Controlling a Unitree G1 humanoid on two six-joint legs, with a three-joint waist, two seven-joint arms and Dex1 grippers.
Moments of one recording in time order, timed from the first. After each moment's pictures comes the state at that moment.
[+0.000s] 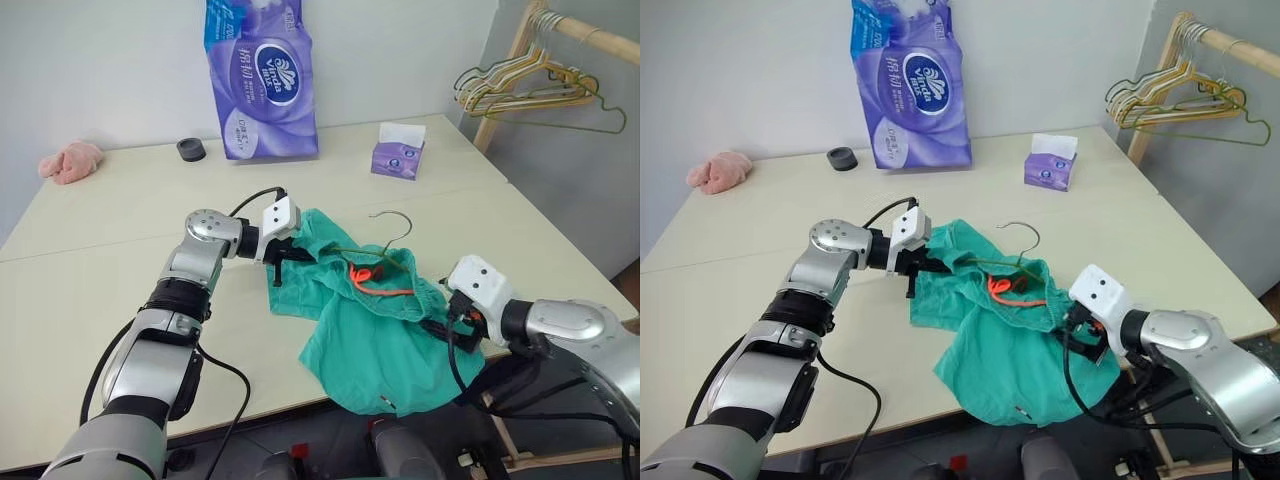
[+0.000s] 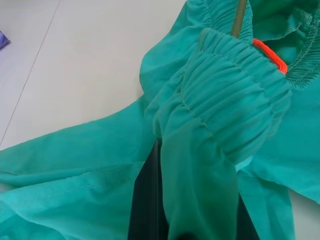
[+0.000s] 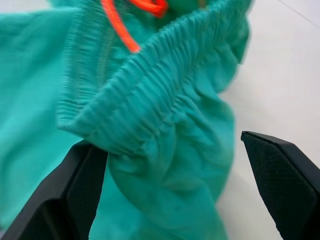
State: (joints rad) left arm -0.87 0.49 -0.17 0.71 -0.08 -0.01 -1.39; right arm -0.21 -0.84 0.10 -0.75 0.37 1.09 0.54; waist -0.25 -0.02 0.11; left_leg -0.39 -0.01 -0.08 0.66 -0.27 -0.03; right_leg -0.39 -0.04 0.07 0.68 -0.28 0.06
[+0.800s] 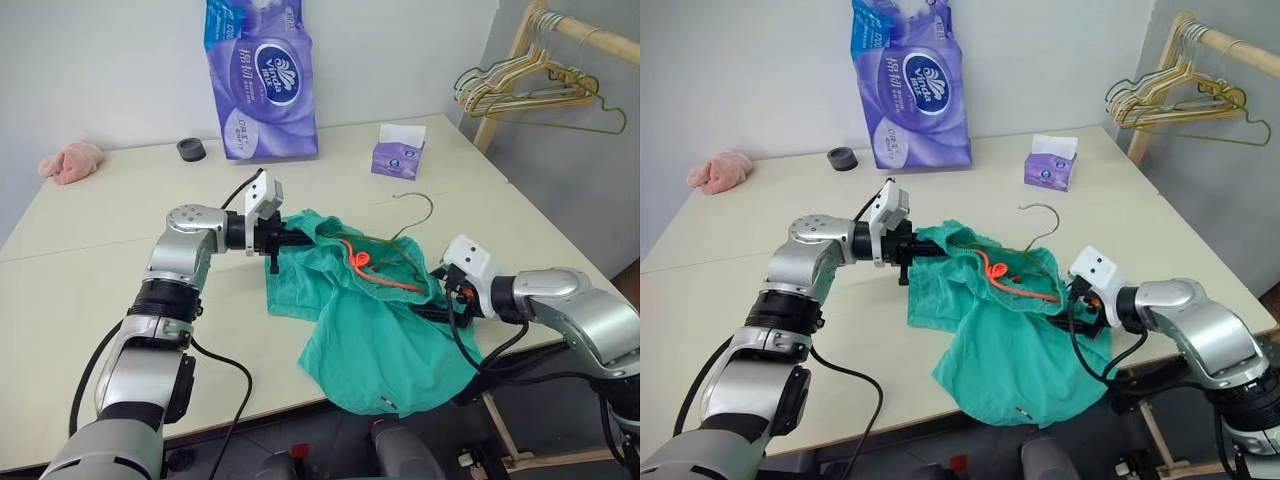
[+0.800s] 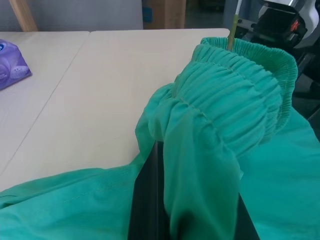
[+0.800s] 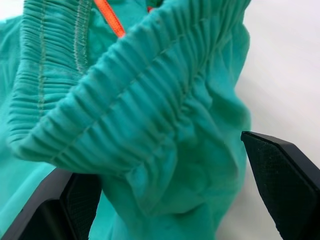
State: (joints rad) left arm -0.82 0.51 -0.07 0.51 -0.27 0.26 -1.37; right arm -0.42 -0.82 0.19 -0.36 0.36 0.93 0.80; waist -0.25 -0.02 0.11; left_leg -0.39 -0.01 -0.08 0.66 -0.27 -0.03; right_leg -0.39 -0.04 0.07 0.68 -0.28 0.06
